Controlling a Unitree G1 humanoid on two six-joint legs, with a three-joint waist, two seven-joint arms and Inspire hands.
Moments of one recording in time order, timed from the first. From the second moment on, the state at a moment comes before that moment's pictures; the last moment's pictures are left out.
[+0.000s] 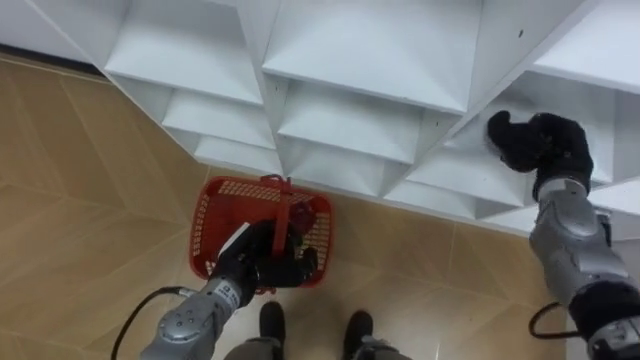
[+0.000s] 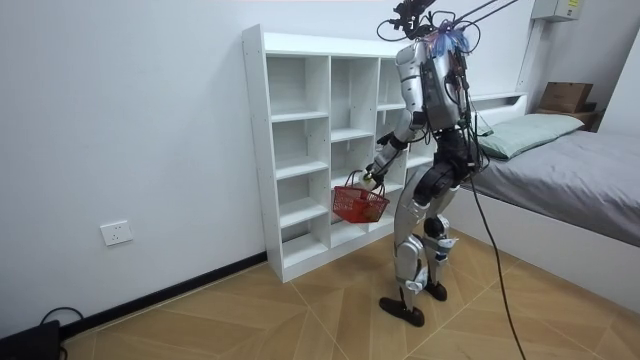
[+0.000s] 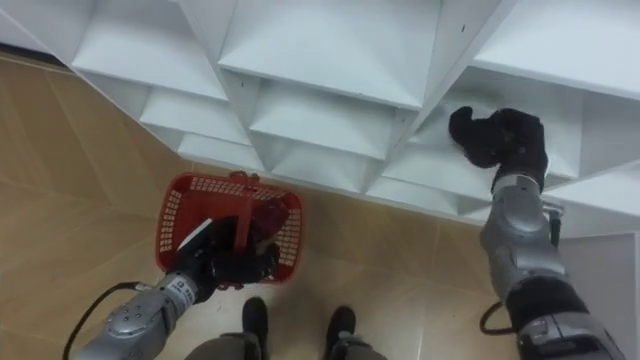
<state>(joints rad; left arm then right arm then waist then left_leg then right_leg) -0.08 0.23 -0.36 0.59 -0.38 -0.11 -0.14 -0.38 -0.41 0.16 0.79 0.65 -0.21 -0.25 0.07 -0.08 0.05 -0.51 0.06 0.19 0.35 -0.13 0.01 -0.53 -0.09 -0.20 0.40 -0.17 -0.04</state>
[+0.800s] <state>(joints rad) 0.00 0.20 -0.36 0.49 -0.39 -0.11 -0.13 -0.05 -0.29 0.27 0.48 0.66 -0.17 -0.01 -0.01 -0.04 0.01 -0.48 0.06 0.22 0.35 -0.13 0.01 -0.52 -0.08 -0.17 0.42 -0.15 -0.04</state>
